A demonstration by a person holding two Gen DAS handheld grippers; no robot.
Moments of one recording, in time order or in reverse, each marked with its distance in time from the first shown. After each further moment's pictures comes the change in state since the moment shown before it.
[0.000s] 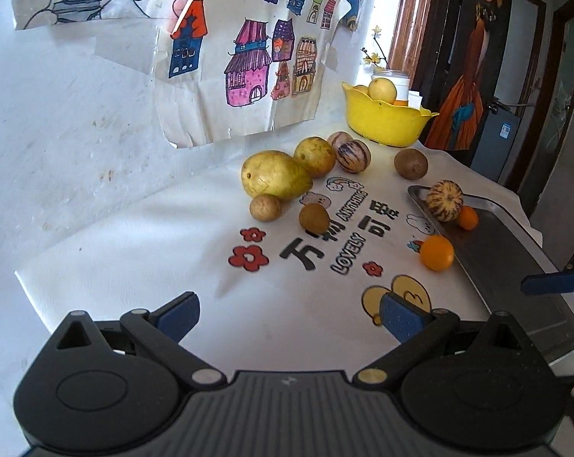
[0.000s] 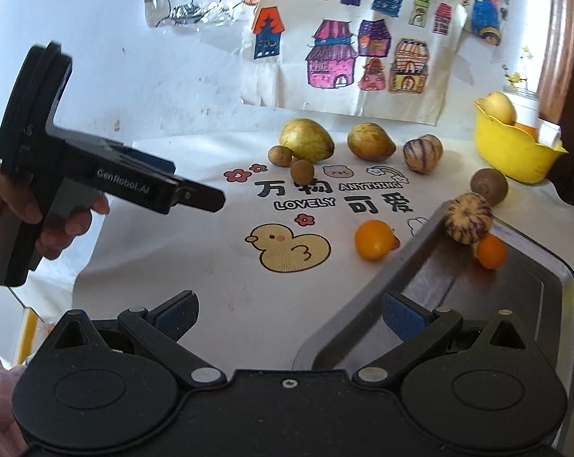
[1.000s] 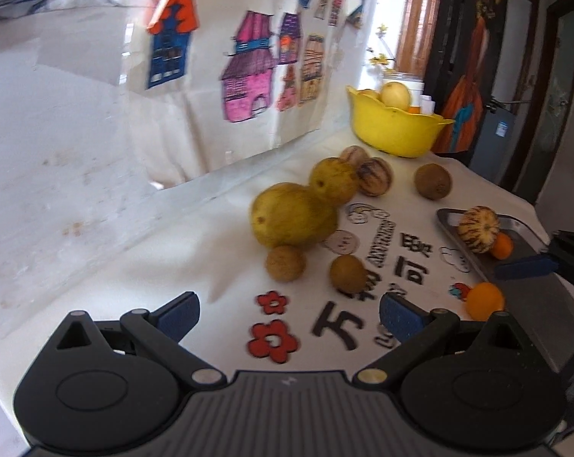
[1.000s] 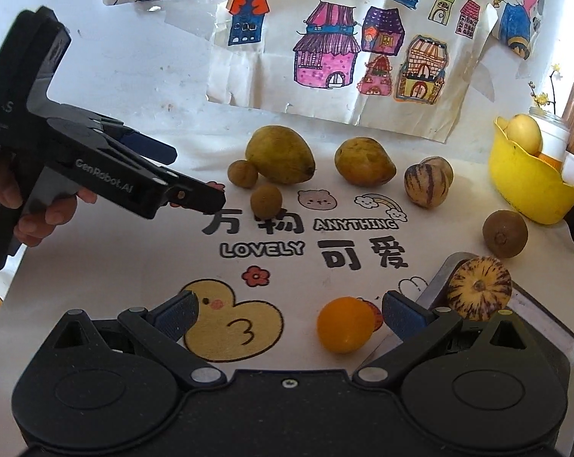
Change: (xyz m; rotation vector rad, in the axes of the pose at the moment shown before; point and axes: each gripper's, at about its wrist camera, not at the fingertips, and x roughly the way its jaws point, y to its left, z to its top) left arm 0.060 0.021 0.042 0.035 -0.003 -0.046; right arm 0.075 -0.033 0.046 -0.087 0.019 -0.030
